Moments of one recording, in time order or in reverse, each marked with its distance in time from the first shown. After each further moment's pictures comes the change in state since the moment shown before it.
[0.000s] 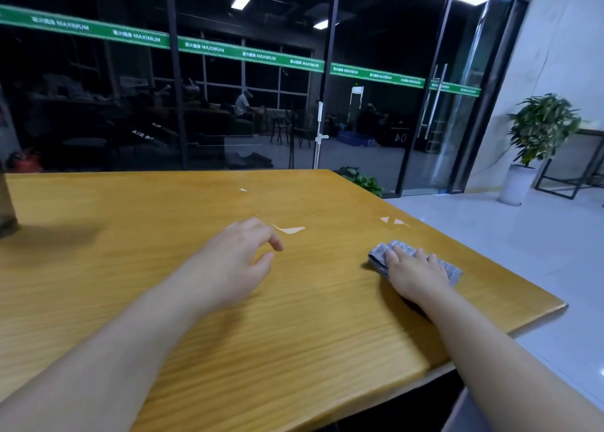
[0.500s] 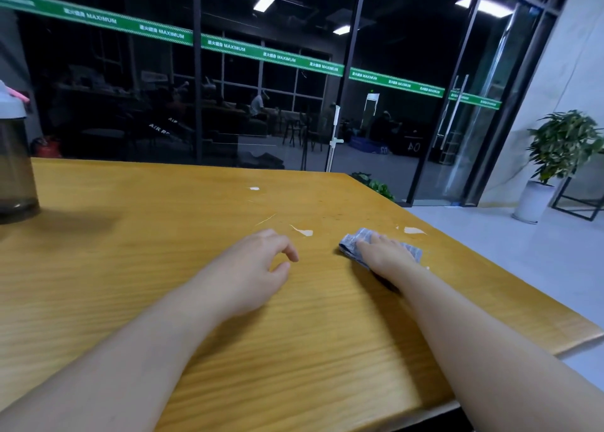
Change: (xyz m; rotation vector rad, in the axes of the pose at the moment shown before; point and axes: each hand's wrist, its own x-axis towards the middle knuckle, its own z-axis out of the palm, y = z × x) left_hand -0.001 -0.014 0.012 -0.086 -0.051 -0.104; right_hand 0.039 -0.073 0.011 -0.017 -0.048 -0.173
